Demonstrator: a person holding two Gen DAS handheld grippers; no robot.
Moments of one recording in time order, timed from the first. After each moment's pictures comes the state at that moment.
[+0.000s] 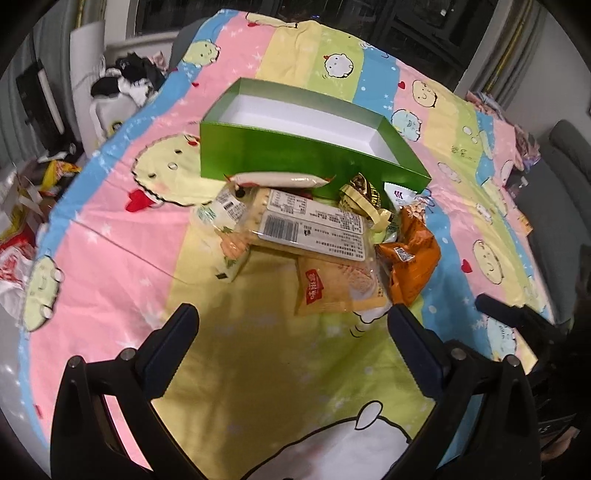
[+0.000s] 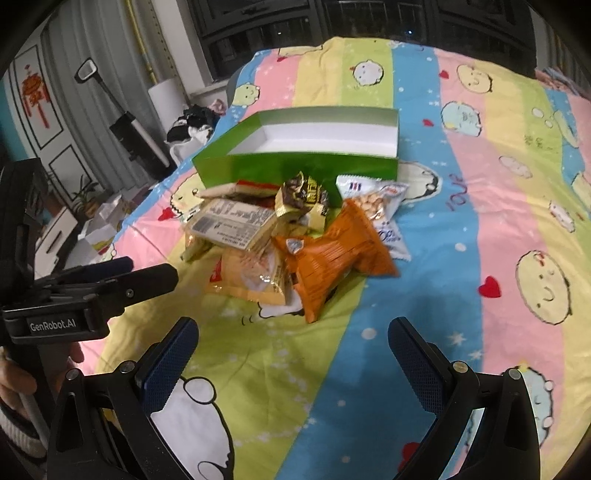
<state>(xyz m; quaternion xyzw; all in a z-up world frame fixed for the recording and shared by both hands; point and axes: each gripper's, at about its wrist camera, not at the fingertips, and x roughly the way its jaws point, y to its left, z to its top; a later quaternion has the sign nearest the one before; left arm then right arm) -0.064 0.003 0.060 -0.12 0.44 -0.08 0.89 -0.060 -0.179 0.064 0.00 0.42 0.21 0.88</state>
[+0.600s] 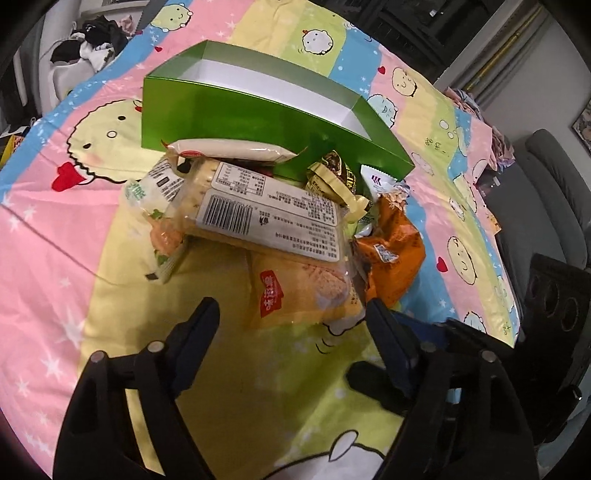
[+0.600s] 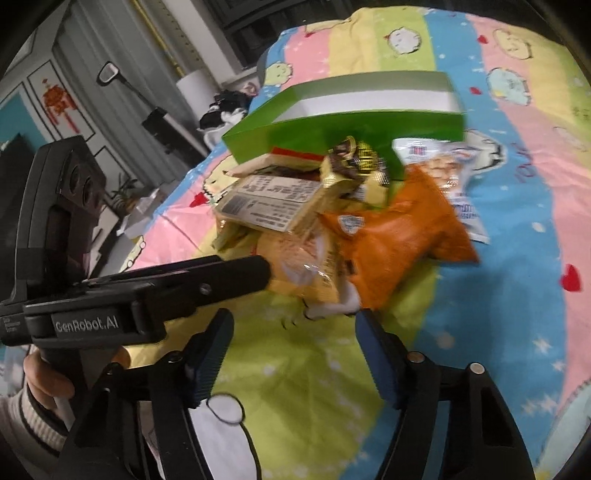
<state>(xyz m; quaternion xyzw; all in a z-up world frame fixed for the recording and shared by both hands) -0.032 -0.011 0.032 -0.16 0.46 -0.15 0.86 -0.034 -0.156 0.028 0.04 0.45 0.30 0.84</state>
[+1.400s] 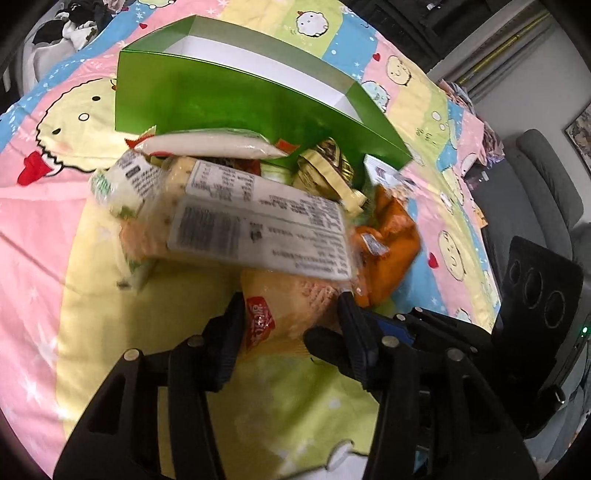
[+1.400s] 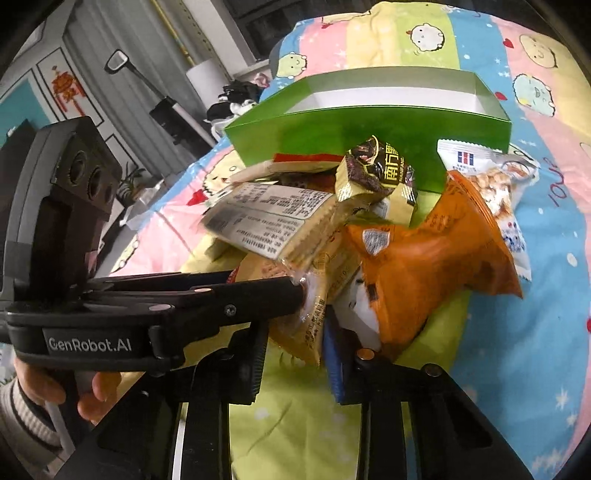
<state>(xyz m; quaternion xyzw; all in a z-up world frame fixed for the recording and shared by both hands) -0.023 -0.004 0.025 -0.19 0.48 -0.20 0.83 -0.019 -0.142 0.020 0.03 0.45 0.32 0.84</state>
